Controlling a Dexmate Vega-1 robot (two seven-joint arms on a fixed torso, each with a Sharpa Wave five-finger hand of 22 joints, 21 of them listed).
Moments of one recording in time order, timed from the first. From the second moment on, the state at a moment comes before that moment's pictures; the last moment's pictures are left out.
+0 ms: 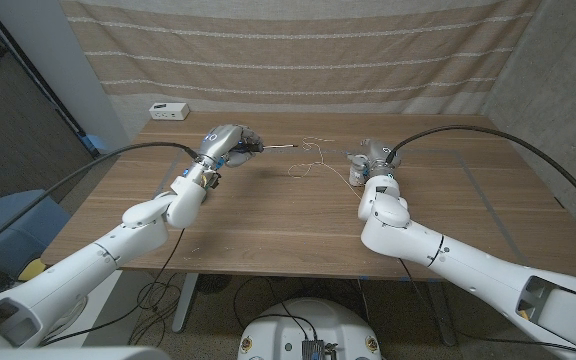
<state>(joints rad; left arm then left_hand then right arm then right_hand) 0.87 0.82 0.53 -1.63 0.59 -0.18 0.56 1.43 -0.04 0.37 -0.18 0.17 1.05 0.03 0.23 0.20 0.85 -0.05 0.48 0.62 0.88 -0.09 0.53 0.64 0.67 -0.02 1.09 0.18 -0.64 -0.60 -0.98 -1.98 -0.49 -1.26 -0.26 0.64 0.05 0.00 0.07 0.24 0.37 -0.21 0.19 0.19 0.40 0.00 0.20 0.24 0.65 -0.03 0.25 0.34 0.72 0.05 0.83 0.17</state>
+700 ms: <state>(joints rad) 0.87 0.83 0.53 -1.65 0.59 -0.15 0.56 1.43 -0.04 0.37 -0.18 0.17 1.05 0.04 0.23 0.20 0.85 -0.05 0.47 0.63 0.89 -0.09 0.52 0.65 0.67 -0.03 1.09 0.18 -0.48 -0.67 -1.14 -2.02 -0.35 -1.33 -0.17 1.01 0.13 0.27 -0.14 0.24 0.68 -0.20 0.30 0.19 0.69 -0.01 0.39 0.28 1.02 -0.14 0.50 0.58 0.85 -0.10 0.98 0.21</state>
